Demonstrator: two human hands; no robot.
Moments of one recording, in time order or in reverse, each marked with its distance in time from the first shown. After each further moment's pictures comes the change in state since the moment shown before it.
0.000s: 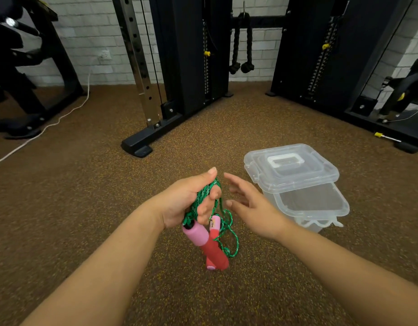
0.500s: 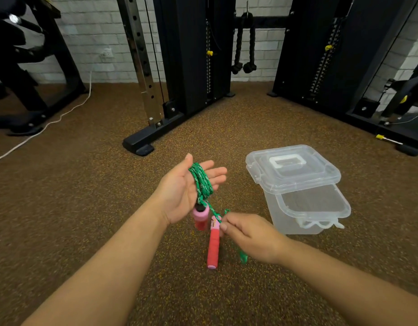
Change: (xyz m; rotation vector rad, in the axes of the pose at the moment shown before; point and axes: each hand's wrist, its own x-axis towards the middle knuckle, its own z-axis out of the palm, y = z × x) left_hand 0.008 -0.002 -0.013 -0.344 0.217 0.140; right_hand -0.031 -0.014 0.013 -0.530 -0.233 -0.091
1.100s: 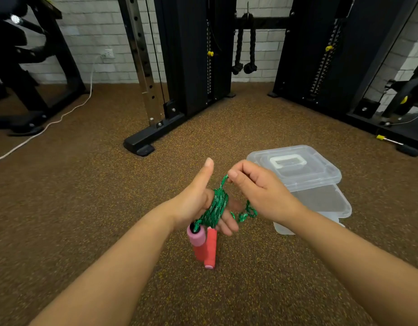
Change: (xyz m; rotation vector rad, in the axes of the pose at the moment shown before) left_hand -0.008 -0.011 0.009 0.578 -0.284 -0.285; right_hand 0.023 -0.026 -0.057 0.501 0.343 -0.061
